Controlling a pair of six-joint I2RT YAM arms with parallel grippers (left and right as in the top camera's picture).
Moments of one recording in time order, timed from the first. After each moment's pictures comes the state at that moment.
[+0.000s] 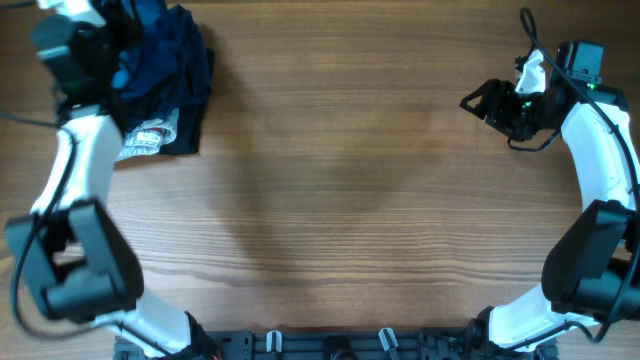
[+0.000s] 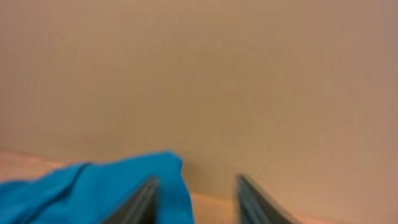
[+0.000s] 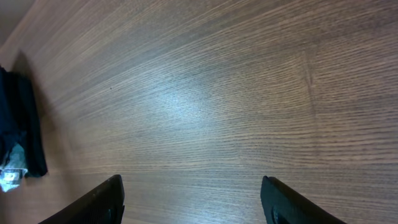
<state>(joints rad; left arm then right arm) 0.24 1.82 1.28 0.44 0.30 -0.31 -0.25 1.78 1.37 -0.78 -0.52 0.18</state>
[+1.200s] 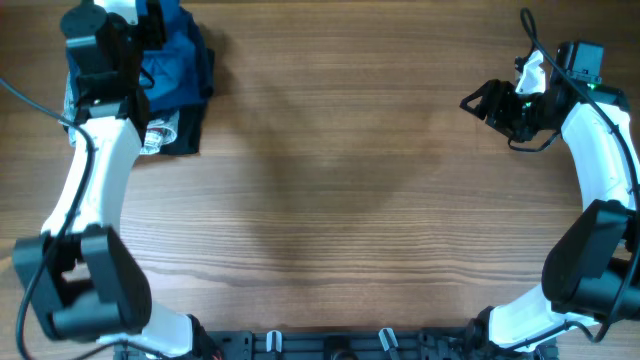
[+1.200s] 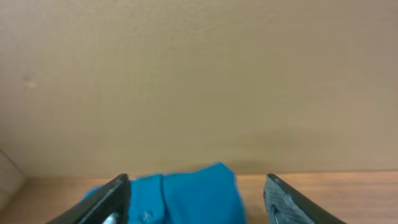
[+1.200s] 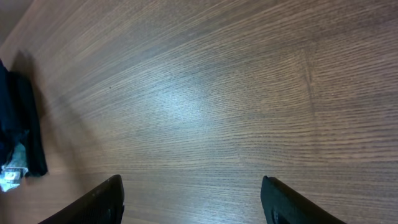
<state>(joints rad) 0.13 1.71 1.29 0.26 0.05 0.13 -0.25 1.78 1.37 -0.79 -0.52 0.18</state>
